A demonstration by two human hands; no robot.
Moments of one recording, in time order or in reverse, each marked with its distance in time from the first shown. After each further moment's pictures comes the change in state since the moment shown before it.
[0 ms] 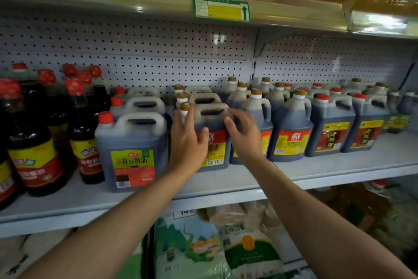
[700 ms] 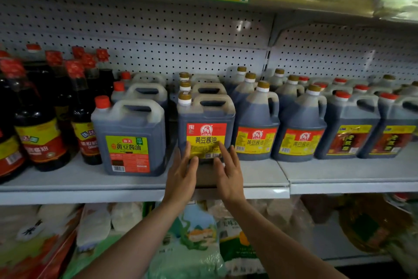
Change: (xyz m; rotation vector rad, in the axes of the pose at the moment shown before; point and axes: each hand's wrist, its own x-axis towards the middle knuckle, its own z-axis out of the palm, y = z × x) left_hand -0.076 -0.047 0.042 -0.174 -0.220 -0.402; right_hand -0.095 0.065 0.035 0.101 -0.240 0.222
